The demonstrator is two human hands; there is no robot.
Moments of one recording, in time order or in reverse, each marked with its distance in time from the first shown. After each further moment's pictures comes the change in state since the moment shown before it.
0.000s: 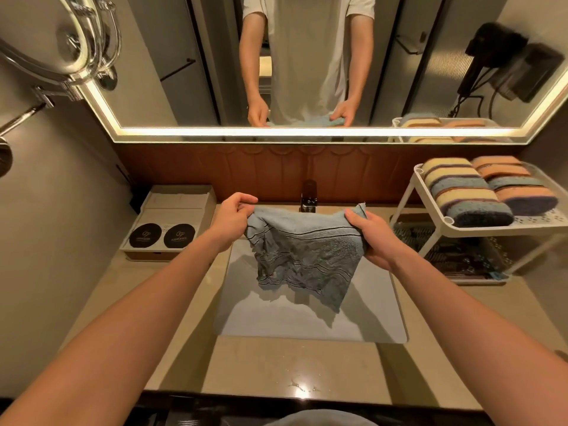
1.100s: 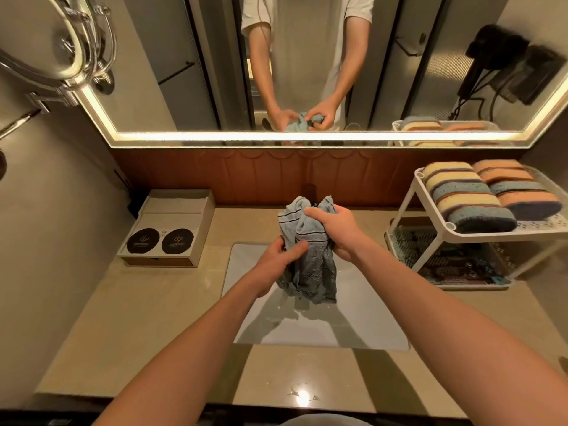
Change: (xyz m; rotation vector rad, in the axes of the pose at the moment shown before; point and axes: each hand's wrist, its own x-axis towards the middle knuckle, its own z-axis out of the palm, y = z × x) left_hand -0.065 -0.006 0.083 -0.384 -0.408 -0.198; right_hand 0.023 -0.006 0.067 -0.010 0.062 -0.054
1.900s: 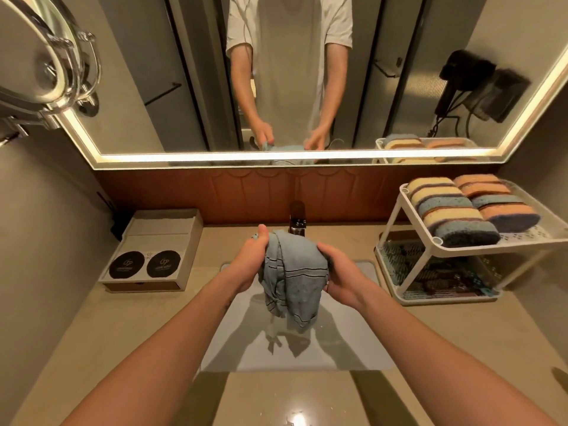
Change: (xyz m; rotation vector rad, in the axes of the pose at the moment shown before) left_hand 0.030 0.045 -0.023 0.084 0.285 -0.170; right_hand -0.014 0.039 -0.033 0.188 -0.118 0.260
